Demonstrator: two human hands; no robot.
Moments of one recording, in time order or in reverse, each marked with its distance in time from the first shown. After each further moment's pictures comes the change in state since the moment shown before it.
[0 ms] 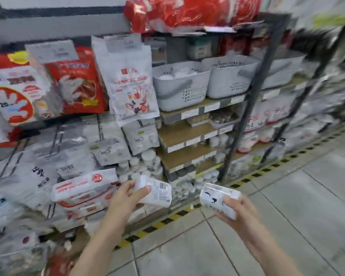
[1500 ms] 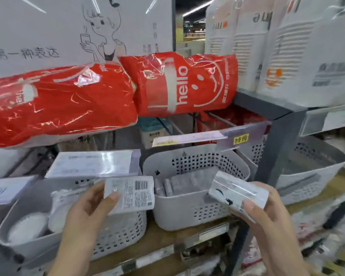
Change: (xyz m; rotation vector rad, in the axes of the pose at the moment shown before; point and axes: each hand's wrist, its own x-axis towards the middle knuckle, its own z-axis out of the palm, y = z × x) left_hand 0.382 0.250 0.303 -0.004 0.365 0.482; right_hand 0.464 -0.366 -0.126 -0.019 -0.103 -0.529
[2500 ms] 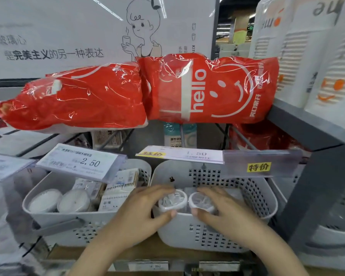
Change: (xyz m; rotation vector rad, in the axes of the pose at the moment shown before) left_hand 0.031 -0.029 0.074 0.927 -0.371 0.400; right_hand 0.119 0.011 0.030 -1.178 -0.905 -0.159
